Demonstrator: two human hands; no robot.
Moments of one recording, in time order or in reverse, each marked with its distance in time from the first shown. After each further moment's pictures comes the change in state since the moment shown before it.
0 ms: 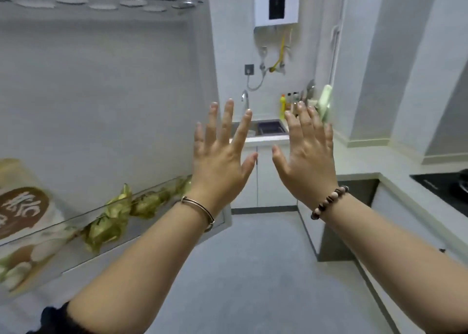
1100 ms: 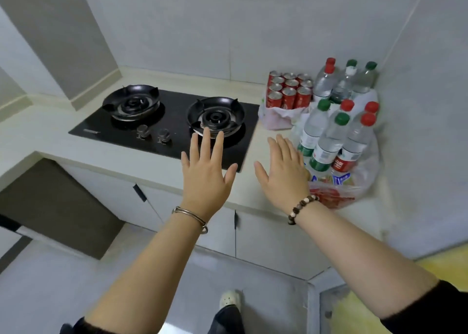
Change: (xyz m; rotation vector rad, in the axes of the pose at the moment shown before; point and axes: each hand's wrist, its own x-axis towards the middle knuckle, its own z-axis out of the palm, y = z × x) left_hand -0.053 0.673 0.145 -0.877 -0.463 0.849; right_hand -0.357 0.441 -0.287 -0.704 -0.172 1.217
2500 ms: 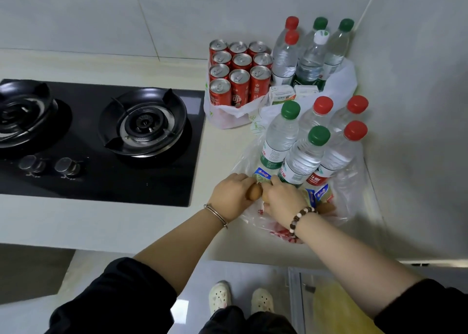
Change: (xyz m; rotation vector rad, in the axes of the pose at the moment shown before) left_hand 0.142 0.078 0.230 -0.351 -0.437 0.426; right_hand 0.093 0.173 0.087 -0.300 -0.545 0.108
